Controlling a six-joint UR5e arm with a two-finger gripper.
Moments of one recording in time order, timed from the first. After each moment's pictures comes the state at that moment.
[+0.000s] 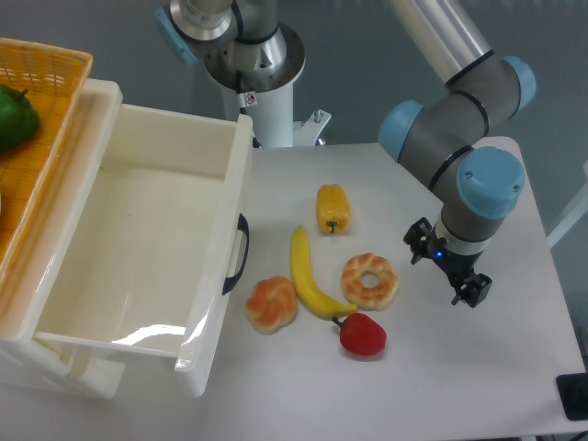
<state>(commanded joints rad) 2.70 -2.12 -1.42 -1.14 1.56 1.58</state>
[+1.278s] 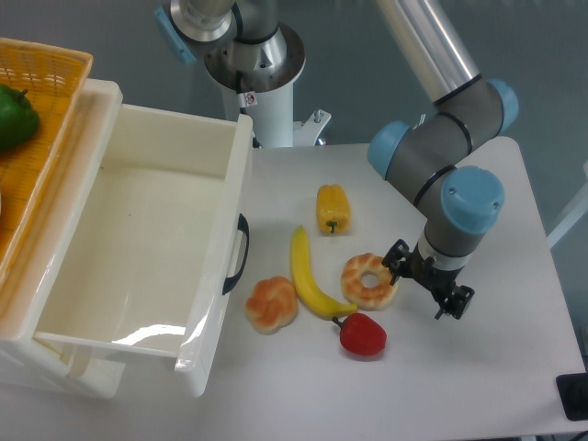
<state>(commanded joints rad) 2.68 -2.16 -1.51 -1.03 1.48 1.31</state>
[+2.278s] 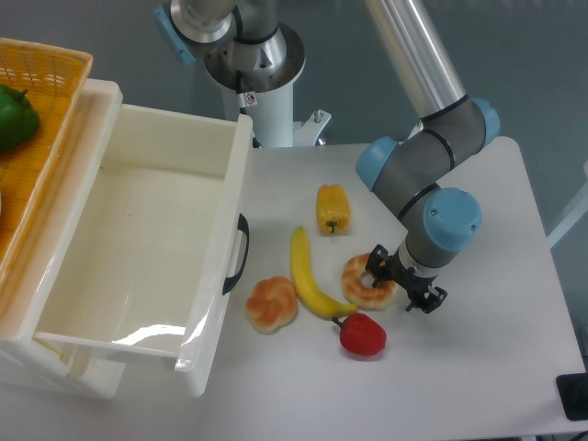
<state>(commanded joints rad) 2.67 -2.18 -1.55 -1.03 1.52 1.32</state>
